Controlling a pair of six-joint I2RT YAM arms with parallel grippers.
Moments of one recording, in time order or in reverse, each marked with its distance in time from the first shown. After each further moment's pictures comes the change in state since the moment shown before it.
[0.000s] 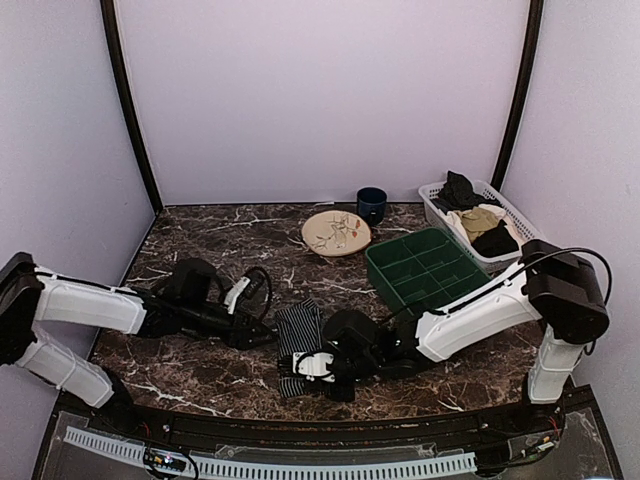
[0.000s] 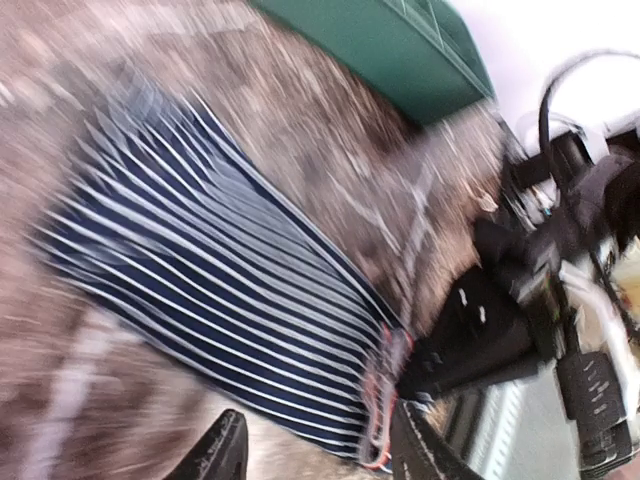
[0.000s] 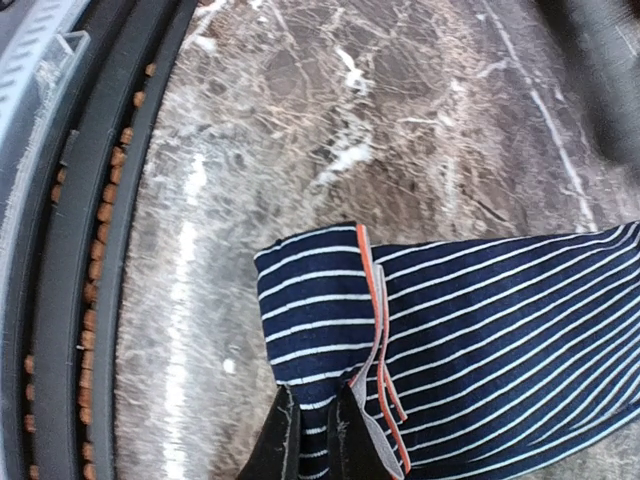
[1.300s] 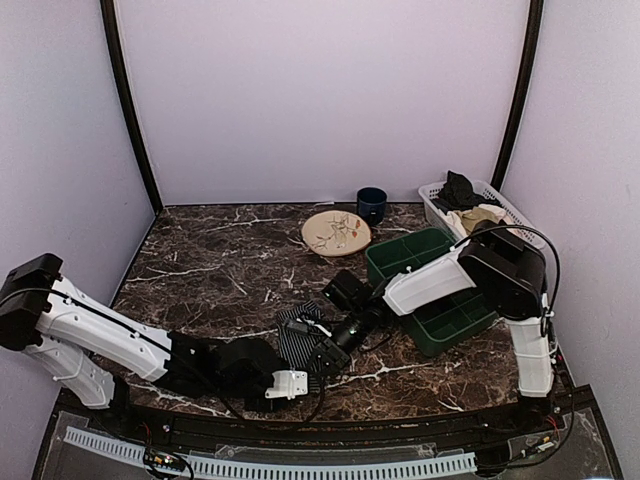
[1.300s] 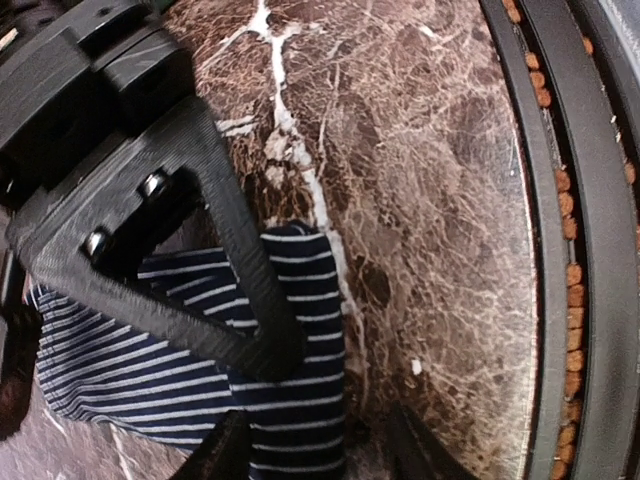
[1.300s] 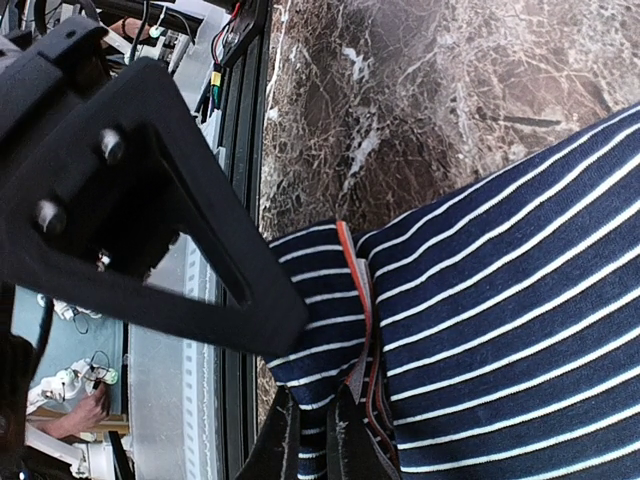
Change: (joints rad) left arm -0.649 0.037 0.092 -0.204 -0.849 0.709; right arm -0.309 0.309 0.316 -0.297 -0.860 0.390
